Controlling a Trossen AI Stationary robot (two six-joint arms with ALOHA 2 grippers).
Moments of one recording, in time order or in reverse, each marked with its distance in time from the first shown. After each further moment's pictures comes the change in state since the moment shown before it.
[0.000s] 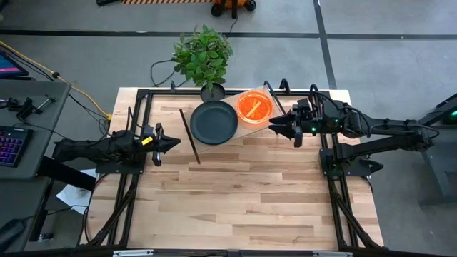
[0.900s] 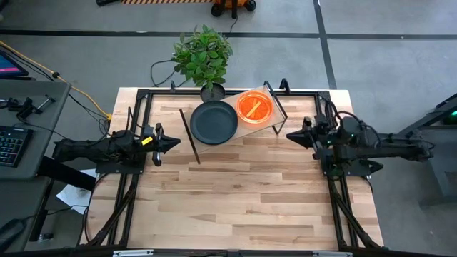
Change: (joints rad) left arm 0.000 0.000 0.000 -0.001 0.000 -0.001; right arm 0.000 -0.444 -0.448 0.140 -0.076 -0.042
